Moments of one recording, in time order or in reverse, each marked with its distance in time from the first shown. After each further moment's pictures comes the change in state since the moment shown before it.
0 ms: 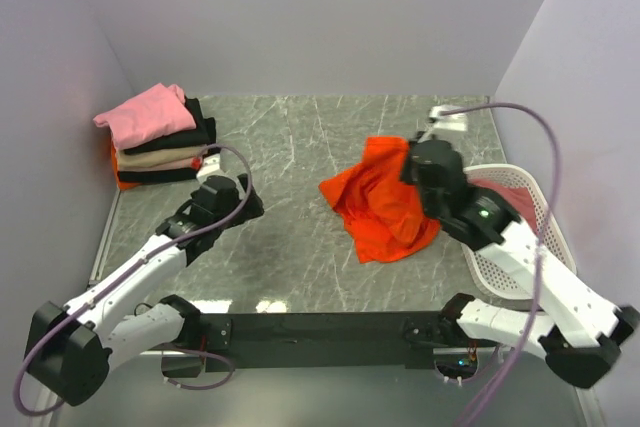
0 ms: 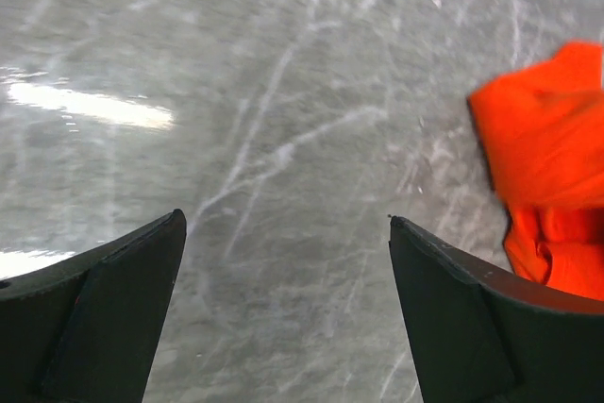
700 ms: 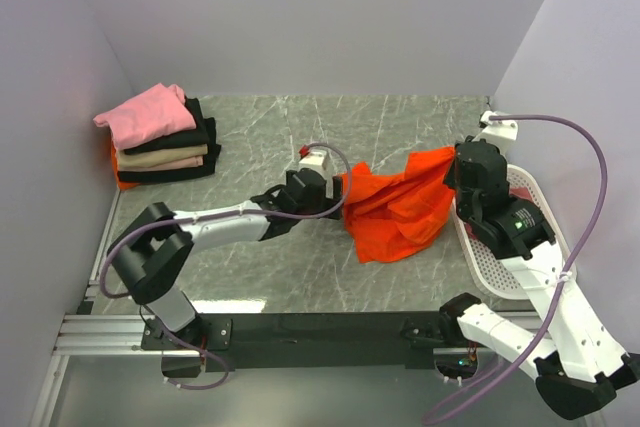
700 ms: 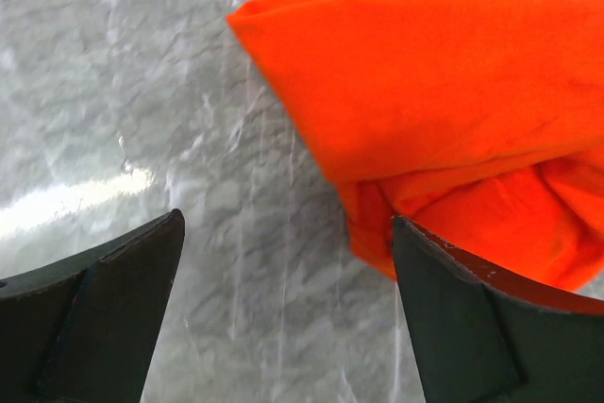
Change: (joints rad) left arm -0.364 0.636 0.295 0.407 0.029 0.168; right arm -0.275 -0.158 -0.008 -0.150 0.016 -0.067
